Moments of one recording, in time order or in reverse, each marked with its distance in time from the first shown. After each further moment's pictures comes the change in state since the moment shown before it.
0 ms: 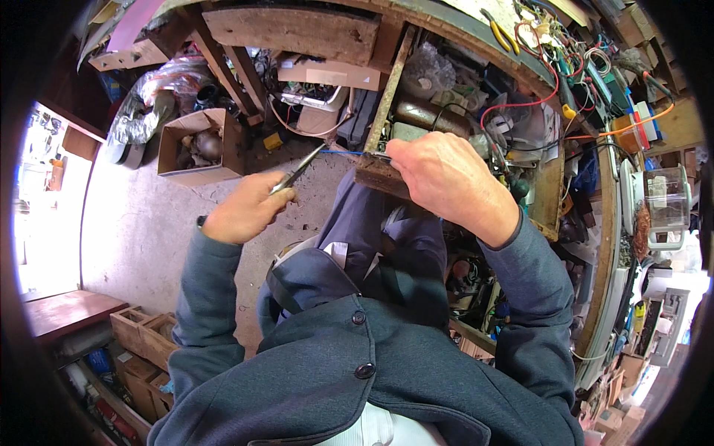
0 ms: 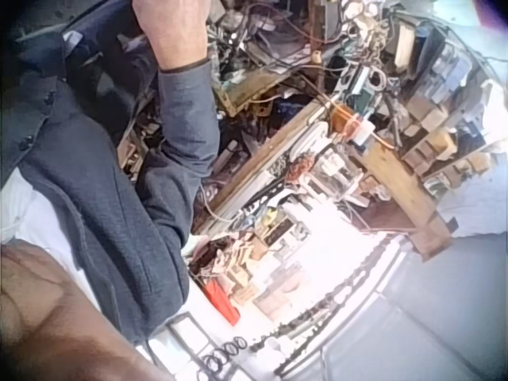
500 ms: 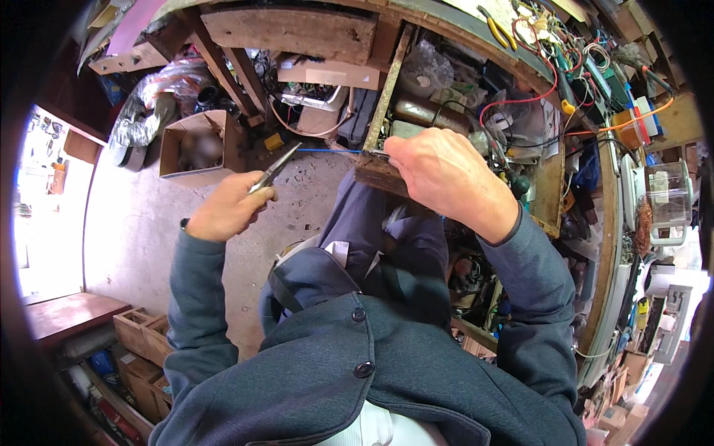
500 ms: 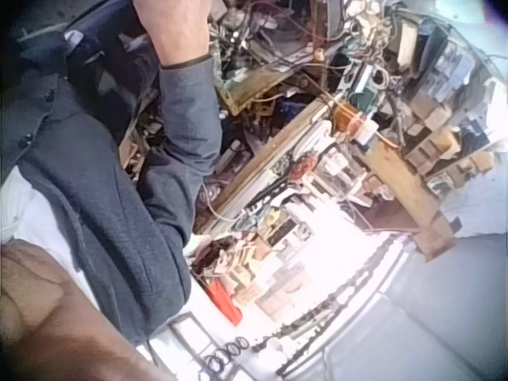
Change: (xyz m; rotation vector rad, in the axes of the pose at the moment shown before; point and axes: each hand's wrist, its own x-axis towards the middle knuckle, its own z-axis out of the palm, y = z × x) left_hand -0.013 -0.007 -0.021 -0.040 0.034 -0.117; right_hand 0.000 0.000 -0.002 0.004 0.007 -0.010
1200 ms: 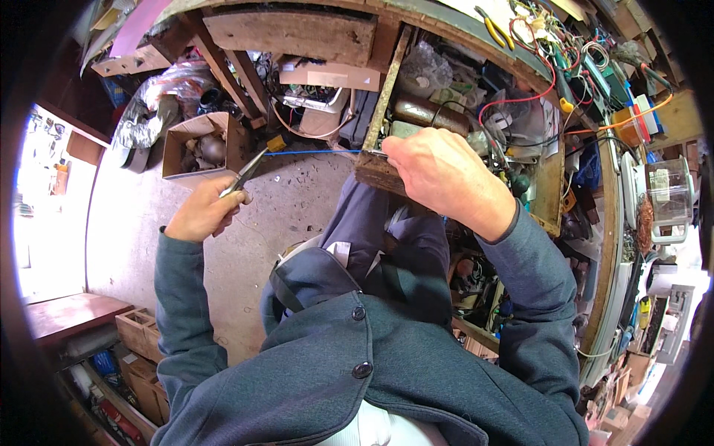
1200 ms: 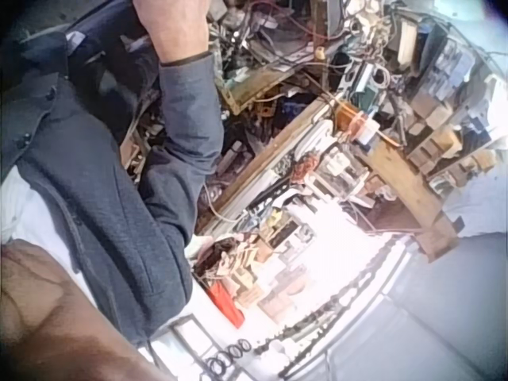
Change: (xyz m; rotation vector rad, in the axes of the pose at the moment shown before) left_hand -0.020 -0.021 -0.035 -0.045 0.060 -0.087; right_hand -0.002 0.003 0.007 0.067 0.086 -0.040
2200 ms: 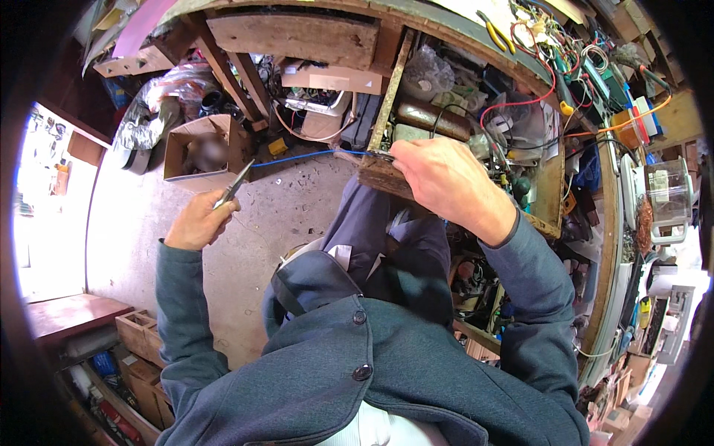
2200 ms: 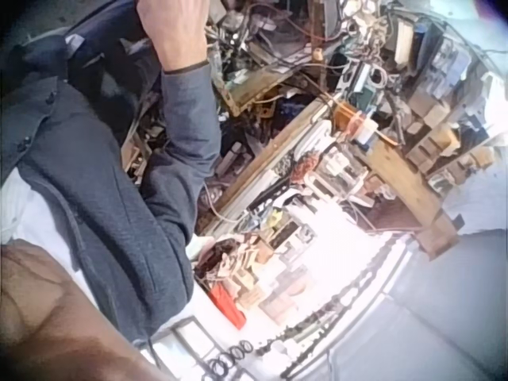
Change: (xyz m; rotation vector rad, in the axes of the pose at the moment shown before) left_hand -0.008 -0.033 -0.010 0.128 0.094 0.042; right_hand -0.010 0.007 0.013 0.032 0.035 0.035
